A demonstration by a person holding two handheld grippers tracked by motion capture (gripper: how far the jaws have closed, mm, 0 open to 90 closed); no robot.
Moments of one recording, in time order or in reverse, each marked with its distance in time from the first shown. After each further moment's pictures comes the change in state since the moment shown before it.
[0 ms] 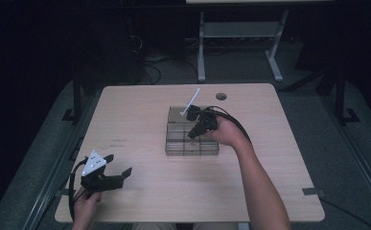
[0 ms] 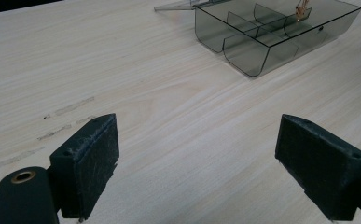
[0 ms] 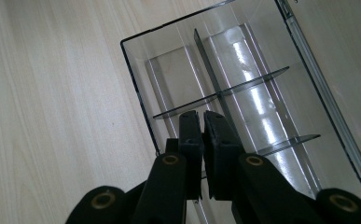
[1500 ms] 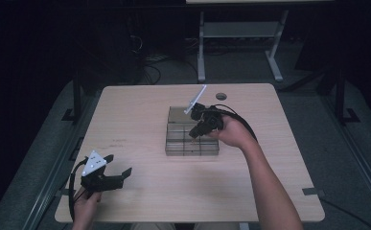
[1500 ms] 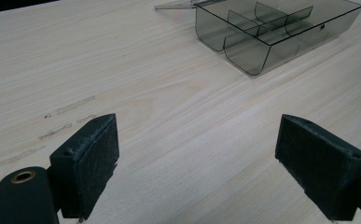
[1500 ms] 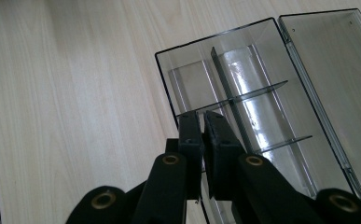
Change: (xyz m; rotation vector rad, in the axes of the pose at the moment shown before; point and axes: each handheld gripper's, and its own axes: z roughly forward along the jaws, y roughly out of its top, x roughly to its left) left arm 0.000 0.000 0.000 0.008 0.003 0.007; right arm 0.019 -0.005 -0.035 -0.066 -0.007 -0.055
